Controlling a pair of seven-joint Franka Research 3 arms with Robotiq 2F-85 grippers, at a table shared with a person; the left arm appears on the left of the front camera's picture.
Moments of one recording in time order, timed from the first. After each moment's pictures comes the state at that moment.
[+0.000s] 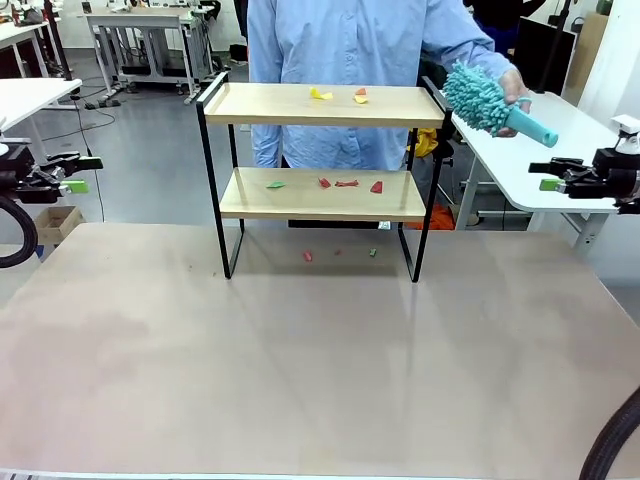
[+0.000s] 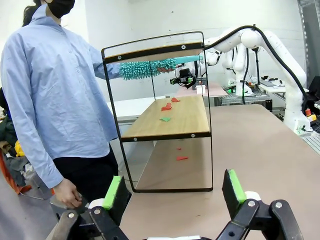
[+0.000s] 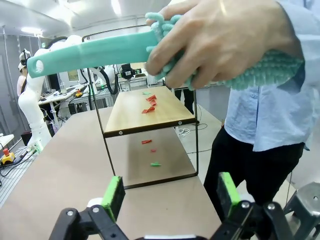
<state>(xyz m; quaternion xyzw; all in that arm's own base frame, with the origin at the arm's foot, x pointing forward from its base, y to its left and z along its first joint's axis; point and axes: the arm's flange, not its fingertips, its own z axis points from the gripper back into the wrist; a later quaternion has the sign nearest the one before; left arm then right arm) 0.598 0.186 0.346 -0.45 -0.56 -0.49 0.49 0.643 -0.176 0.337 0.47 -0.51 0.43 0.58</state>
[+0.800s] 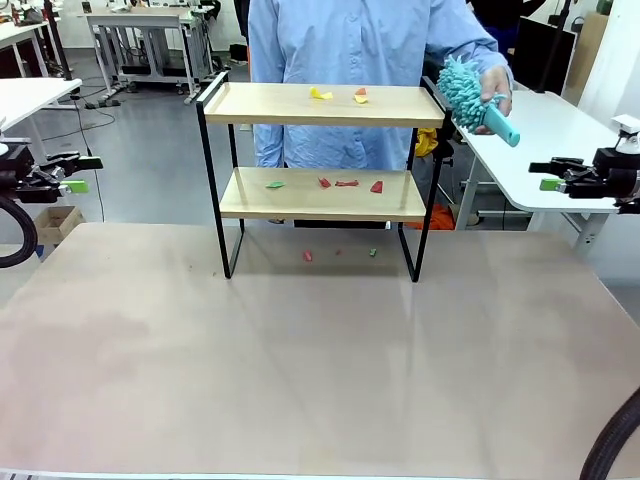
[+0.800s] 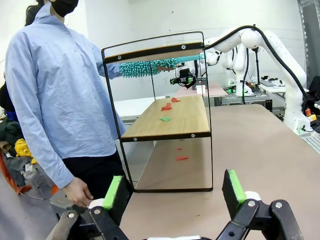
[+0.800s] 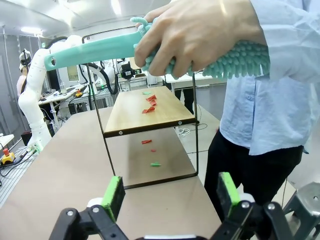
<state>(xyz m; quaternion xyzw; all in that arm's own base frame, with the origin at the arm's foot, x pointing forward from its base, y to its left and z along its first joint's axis) 0.598 0.186 0.346 -0.45 -0.56 -0.49 0.49 0.643 -0.176 0.337 0.47 -0.51 0.43 0.58</state>
